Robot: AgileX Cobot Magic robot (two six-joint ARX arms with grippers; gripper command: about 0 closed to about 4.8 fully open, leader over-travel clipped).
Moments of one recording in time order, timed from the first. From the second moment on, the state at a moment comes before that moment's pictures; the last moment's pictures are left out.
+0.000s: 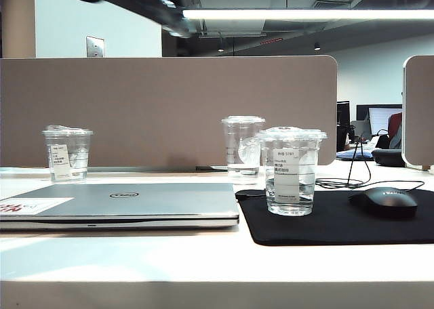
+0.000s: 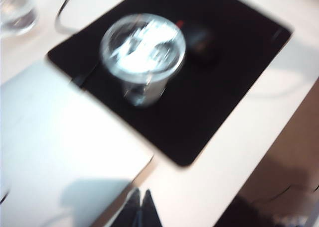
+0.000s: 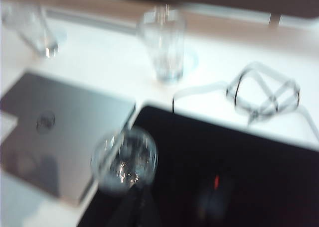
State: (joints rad) left arm -0.75 1.23 1.13 -0.58 0.11 0.02; right arm 0.08 1.10 1.33 -0.81 -0.31 -0.08
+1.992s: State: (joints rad) left arm -0.74 0.00 0.03 -0.04 -0.21 0.03; right arm 0.22 0.01 0.42 -0.57 -0.13 -0.02
